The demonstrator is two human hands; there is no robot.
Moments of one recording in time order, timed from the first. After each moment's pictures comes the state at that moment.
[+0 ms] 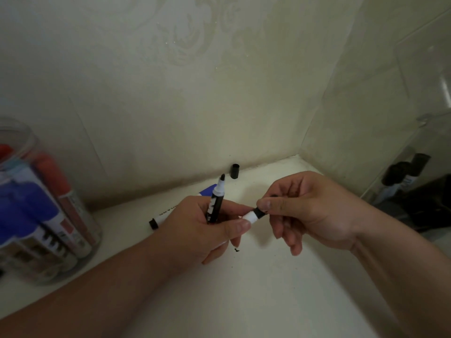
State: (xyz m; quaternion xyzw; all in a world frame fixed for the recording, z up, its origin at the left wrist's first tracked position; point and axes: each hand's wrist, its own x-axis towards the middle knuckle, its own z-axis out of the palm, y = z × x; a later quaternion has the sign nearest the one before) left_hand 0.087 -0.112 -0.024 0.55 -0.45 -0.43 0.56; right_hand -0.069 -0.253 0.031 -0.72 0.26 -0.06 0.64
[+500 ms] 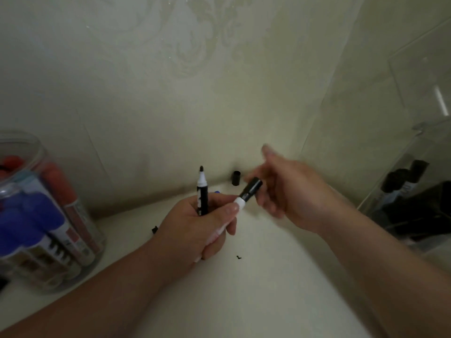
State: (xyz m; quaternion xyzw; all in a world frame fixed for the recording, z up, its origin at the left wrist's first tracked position) left_hand 0.090 -0.118 -0.026 0.53 -0.38 -0.42 0.63; right_hand -0.030 -0.267 0.025 -0.66 0.30 -0.20 0.66
